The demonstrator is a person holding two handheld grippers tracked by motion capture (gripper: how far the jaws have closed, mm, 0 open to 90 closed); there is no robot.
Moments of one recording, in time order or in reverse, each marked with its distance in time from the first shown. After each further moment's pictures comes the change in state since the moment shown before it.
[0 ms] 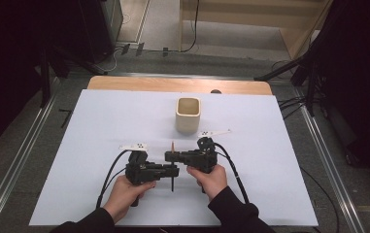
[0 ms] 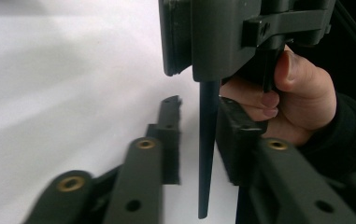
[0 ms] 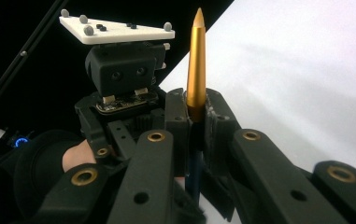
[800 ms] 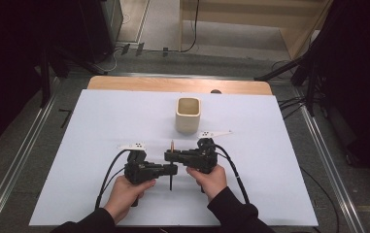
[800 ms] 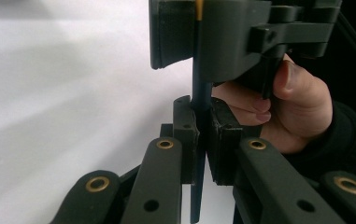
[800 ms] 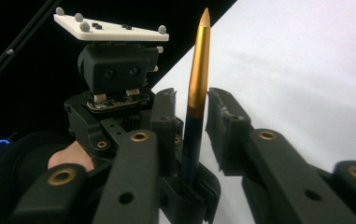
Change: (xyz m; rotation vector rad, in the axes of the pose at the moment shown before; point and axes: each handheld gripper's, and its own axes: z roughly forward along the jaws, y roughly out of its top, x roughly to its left) left arm -0.002 0.001 -0.003 -0.014 0.000 -0.014; right arm 0.003 -0.002 0.000 -0.029 -0.036 -0.048
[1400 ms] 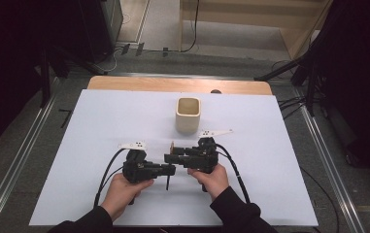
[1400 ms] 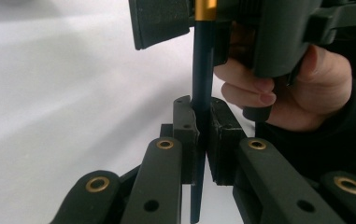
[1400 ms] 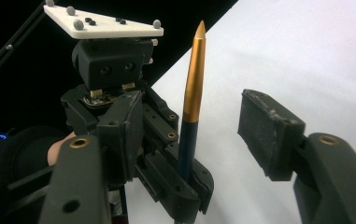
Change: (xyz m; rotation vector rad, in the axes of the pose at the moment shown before) left arm -0.001 0.005 -0.005 0.038 0.038 0.041; right arm -0.001 0.002 -0.002 0.002 -0.004 -0.018
